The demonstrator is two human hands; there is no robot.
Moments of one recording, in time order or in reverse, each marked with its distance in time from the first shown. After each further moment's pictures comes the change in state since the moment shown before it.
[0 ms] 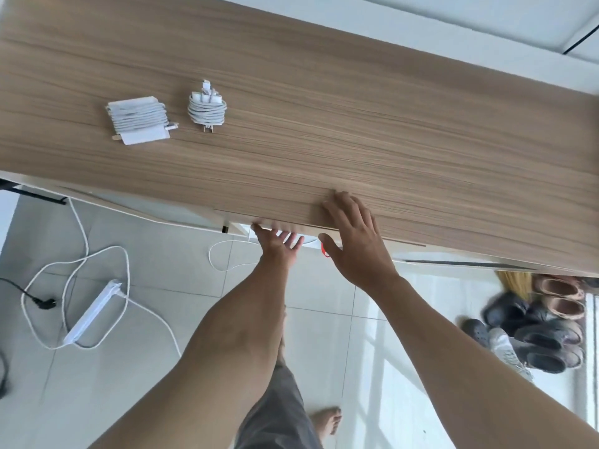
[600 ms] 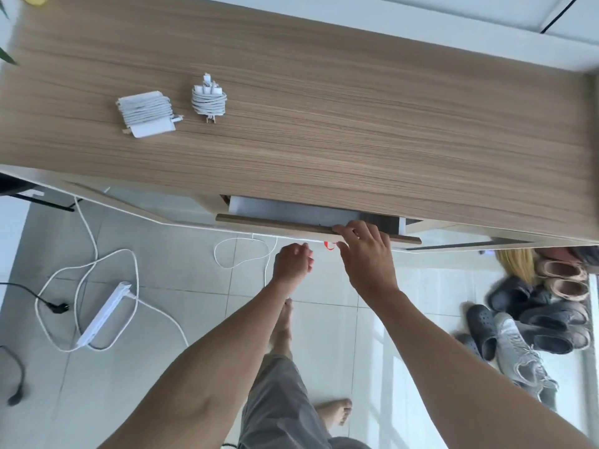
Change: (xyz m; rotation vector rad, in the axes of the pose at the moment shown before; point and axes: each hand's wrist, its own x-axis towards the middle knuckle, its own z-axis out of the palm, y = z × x) left_hand -0.043 -0.045 -0.064 1.218 -0.133 0.374; right_hand -0.064 0.000 0.022 -0.175 0.117 0.131
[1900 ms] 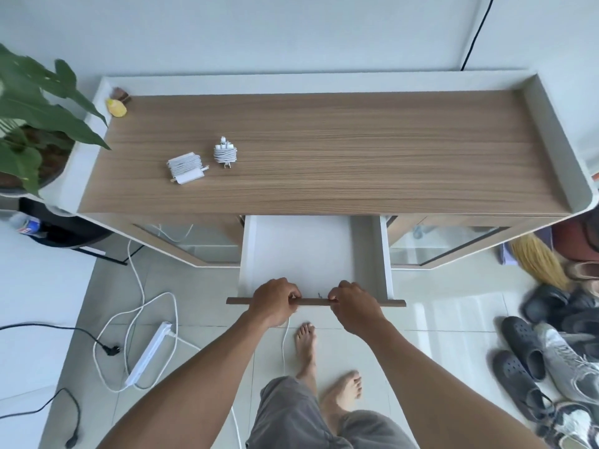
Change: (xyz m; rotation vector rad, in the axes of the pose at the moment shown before) left_hand -0.134 0.000 -0.063 1.238 -0.055 0.465; right_hand -0.104 -0.025 -0.020 0.215 -0.479 0.125
